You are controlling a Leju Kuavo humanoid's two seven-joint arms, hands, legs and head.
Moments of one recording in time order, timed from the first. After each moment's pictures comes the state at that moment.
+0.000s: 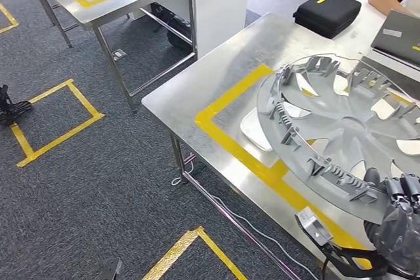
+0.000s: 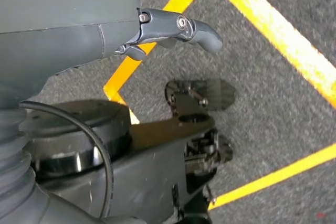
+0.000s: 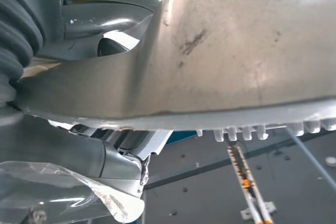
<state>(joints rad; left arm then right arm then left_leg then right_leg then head) -0.04 -0.13 -0.01 -0.17 0.10 0.20 -0.08 0.30 0.33 -0.31 -2.16 1.57 -0.67 -0.42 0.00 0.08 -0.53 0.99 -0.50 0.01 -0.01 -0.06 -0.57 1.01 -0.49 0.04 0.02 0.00</state>
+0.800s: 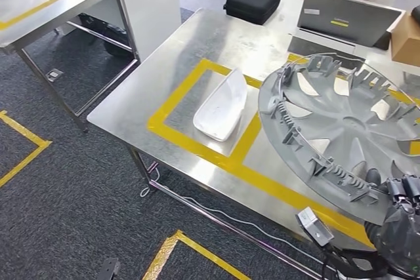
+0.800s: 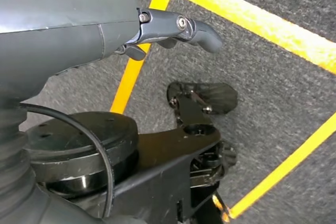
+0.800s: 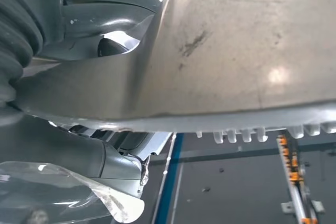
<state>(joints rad) -0.04 -0.11 0.00 -0.17 0.07 0.17 -0.08 0.30 0.33 -0.31 -2.16 1.57 -0.67 -0.40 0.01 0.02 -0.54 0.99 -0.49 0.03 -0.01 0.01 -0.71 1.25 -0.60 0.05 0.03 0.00</state>
